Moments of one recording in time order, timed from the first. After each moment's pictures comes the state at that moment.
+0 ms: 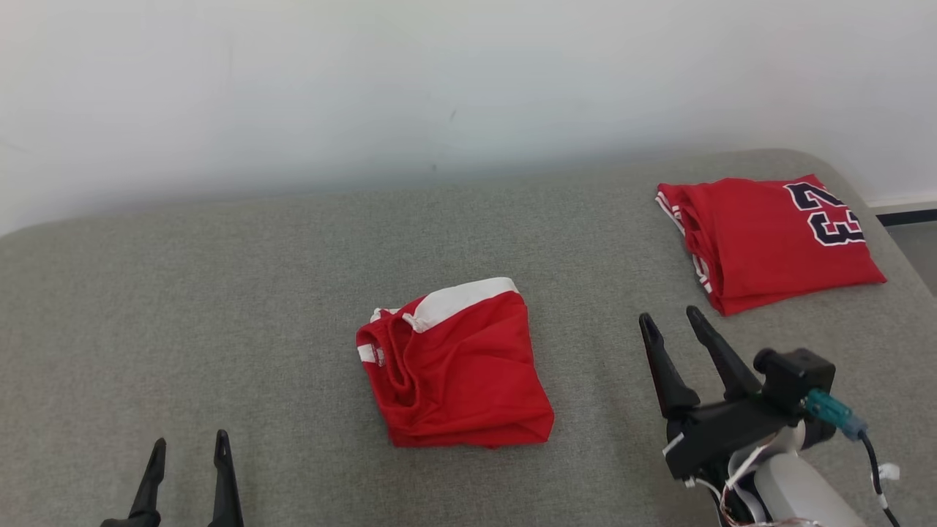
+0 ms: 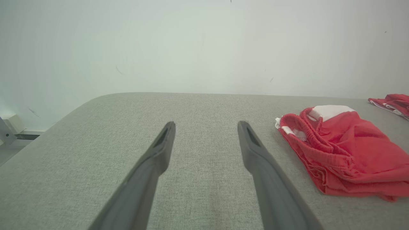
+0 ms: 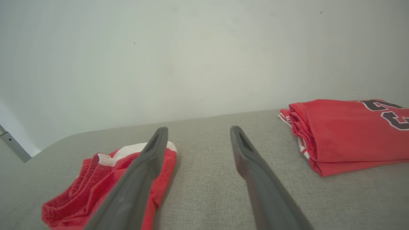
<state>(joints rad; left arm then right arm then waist) 0.02 0.06 0.11 0.20 -0.12 -0.09 -0.26 -0.33 -0.29 0.29 0.44 0.52 0.13 -0.25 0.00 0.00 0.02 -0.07</state>
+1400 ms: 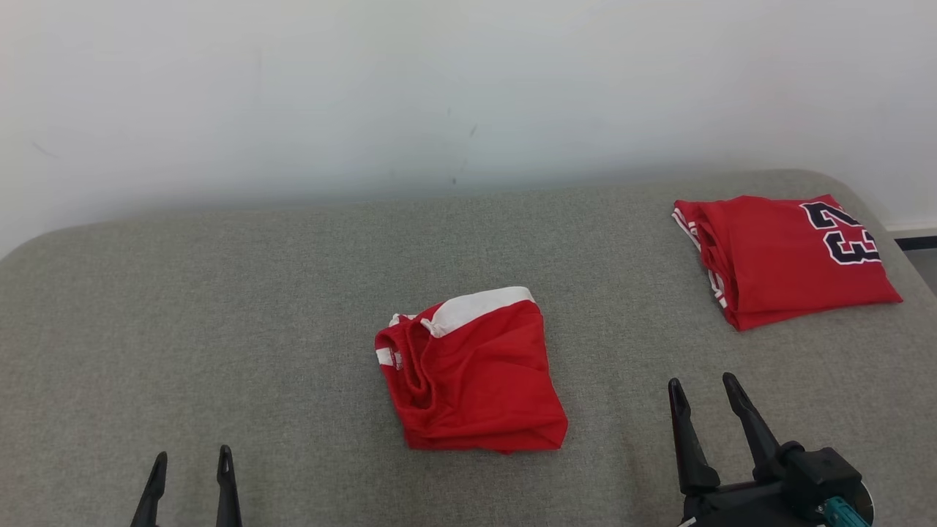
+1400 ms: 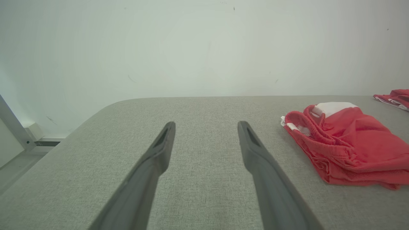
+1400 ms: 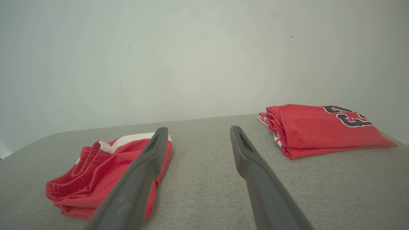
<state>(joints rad) 0.08 0.06 0.10 0.15 -0.08 -0.09 -0.26 -0.01 -0.10 0.03 0.16 0.18 0.13 -0.26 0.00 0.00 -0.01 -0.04</state>
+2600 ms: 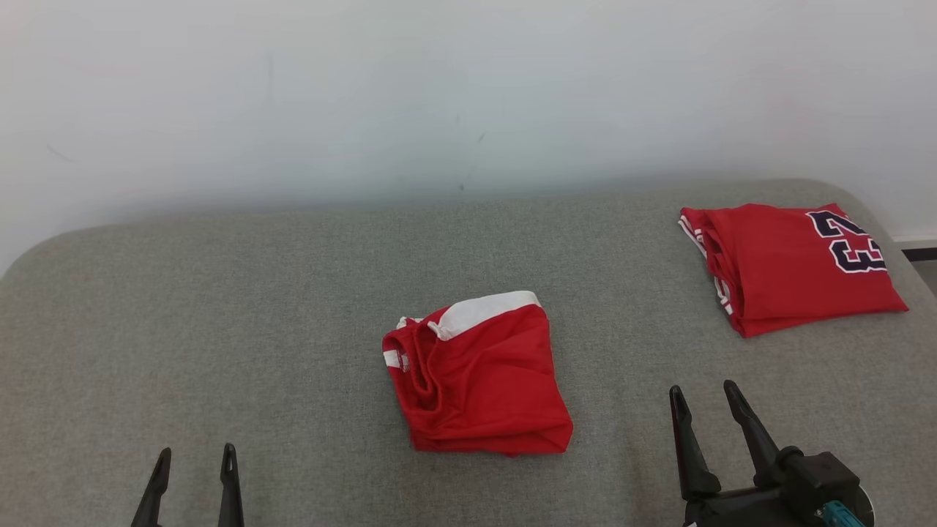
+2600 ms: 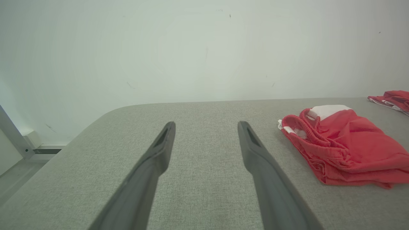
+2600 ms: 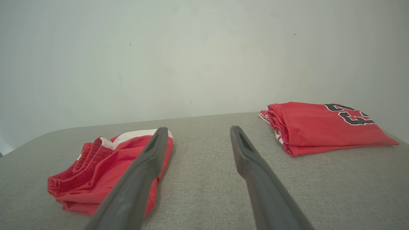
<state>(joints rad) 0.08 0.08 0.09 0.13 -0.08 -0.11 -0.26 0.00 -0.10 0.02 0.18 0.17 0.13 -0.26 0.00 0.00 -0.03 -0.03</state>
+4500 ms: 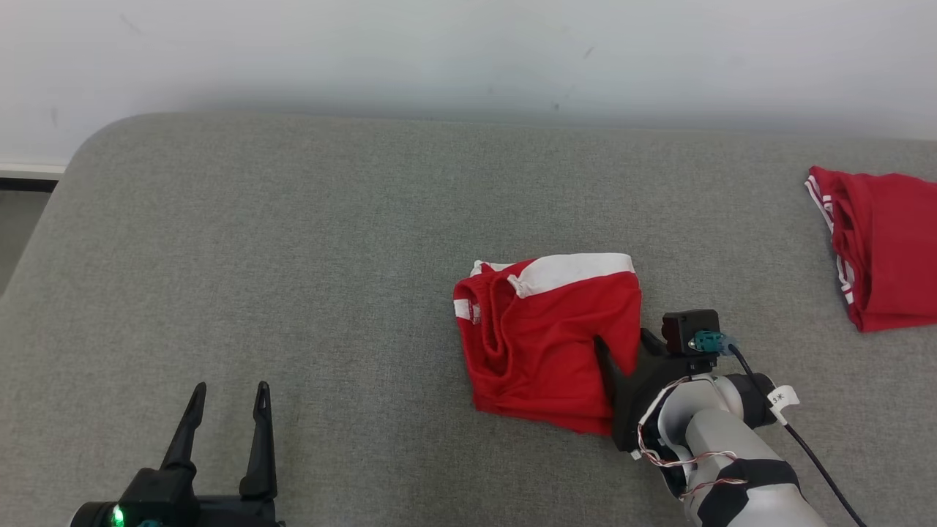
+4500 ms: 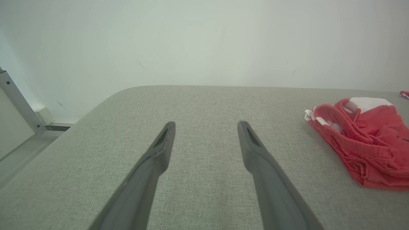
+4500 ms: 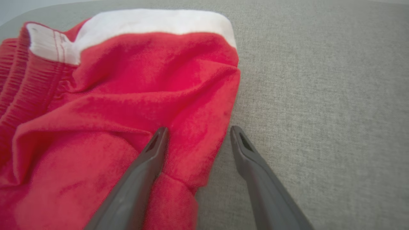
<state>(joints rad) -0.07 0.08 0.02 0.20 -0.11 -0.12 -0.26 -0.64 -0.08 0.14 1.05 0.16 0.13 -0.08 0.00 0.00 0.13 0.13</state>
